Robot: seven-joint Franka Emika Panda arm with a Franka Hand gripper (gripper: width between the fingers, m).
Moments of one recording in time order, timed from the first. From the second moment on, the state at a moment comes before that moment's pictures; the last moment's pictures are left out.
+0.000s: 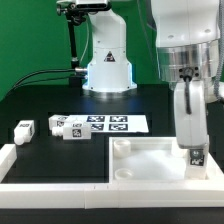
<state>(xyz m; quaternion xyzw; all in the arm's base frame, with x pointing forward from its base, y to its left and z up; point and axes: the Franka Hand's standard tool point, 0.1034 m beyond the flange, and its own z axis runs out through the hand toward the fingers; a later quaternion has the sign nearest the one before) 0.643 0.108 0.070 -0.56 0.83 0.05 0.07</state>
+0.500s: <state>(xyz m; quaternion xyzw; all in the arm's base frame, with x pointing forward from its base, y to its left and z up) 0.642 0.107 0.069 -0.53 0.84 0.04 0.06</state>
